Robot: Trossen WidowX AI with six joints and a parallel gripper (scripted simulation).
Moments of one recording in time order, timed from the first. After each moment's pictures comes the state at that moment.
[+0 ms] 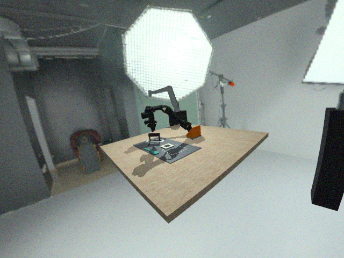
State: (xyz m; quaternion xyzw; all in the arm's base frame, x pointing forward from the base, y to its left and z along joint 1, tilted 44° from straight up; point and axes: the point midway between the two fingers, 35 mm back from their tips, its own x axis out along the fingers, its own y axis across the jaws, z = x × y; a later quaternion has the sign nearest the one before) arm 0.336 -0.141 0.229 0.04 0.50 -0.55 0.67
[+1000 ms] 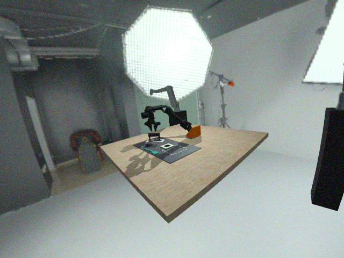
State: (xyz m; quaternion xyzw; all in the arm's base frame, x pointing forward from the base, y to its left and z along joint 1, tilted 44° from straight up) arm 0.337 -0.141 0.230 -0.29 0.70 -0.23 0.61
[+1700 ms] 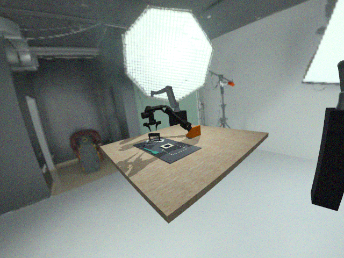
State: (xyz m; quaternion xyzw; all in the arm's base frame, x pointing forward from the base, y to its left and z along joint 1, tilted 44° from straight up) arm 0.337 -0.141 0.230 -0.49 0.74 0.03 0.47
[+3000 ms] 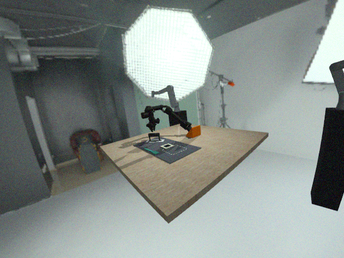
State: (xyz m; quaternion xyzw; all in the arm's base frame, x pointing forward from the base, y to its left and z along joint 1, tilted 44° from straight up) arm 0.337 -0.140 0.230 -0.67 0.58 0.46 0.09
